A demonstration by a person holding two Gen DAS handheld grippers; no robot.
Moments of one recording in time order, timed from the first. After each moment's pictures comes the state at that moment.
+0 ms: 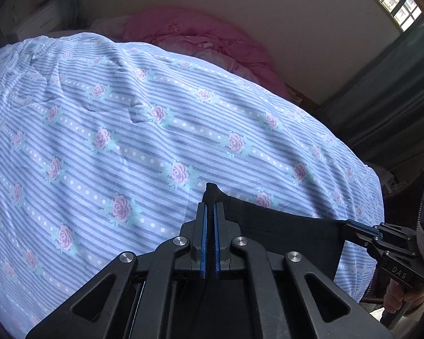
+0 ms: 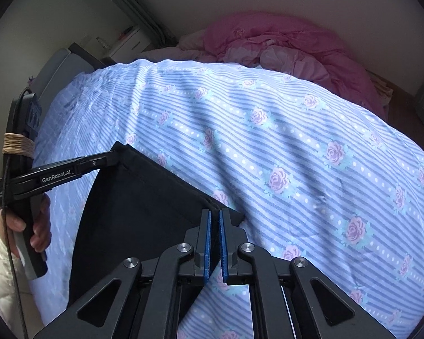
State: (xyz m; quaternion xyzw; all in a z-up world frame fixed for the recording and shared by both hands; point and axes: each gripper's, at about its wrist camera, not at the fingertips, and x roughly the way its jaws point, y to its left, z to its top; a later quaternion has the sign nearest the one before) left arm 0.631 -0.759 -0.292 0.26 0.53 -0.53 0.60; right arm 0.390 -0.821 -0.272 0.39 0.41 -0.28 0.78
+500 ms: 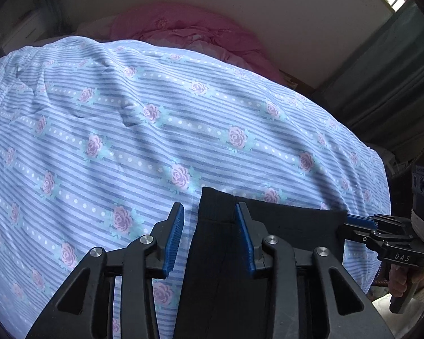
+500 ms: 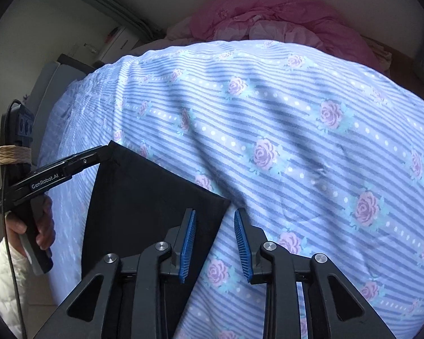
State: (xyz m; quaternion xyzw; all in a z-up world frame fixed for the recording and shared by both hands) left arm 0.633 -0.771 -0.303 0.31 0.53 -0.55 0.57; right arm 0.373 -0.834 -0.309 0.47 0.41 -0.26 0.74
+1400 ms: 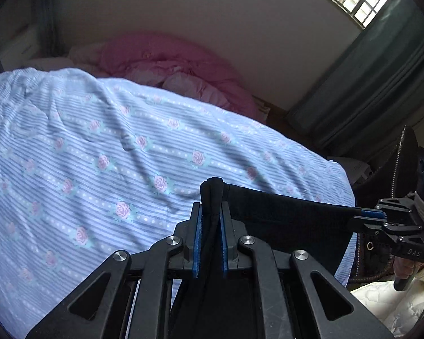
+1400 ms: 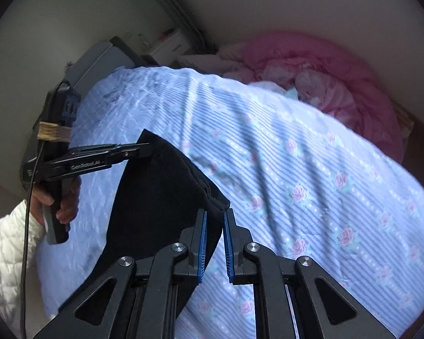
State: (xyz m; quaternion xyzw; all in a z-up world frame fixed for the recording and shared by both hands) left arm 0.625 -0.710 -0.216 0.25 0.48 -0.60 0.59; right arm 0.376 -0.786 -0.188 0.33 0.39 -0.20 0.84
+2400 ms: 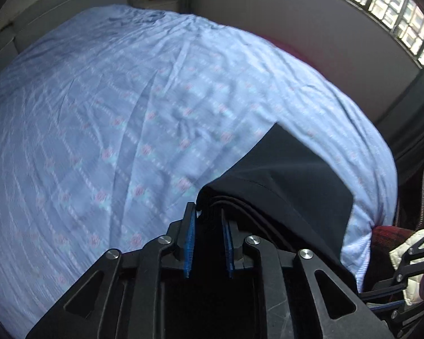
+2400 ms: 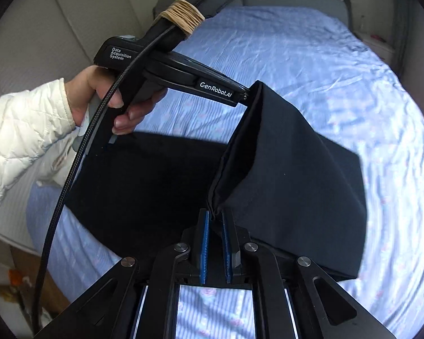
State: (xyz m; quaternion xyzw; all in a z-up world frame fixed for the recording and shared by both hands) left arm 0.603 -0.262 -0.210 0.20 0.52 -0.37 0.75; right arm 0.427 -0.343 -0.172 0.02 0.51 0.16 0.84
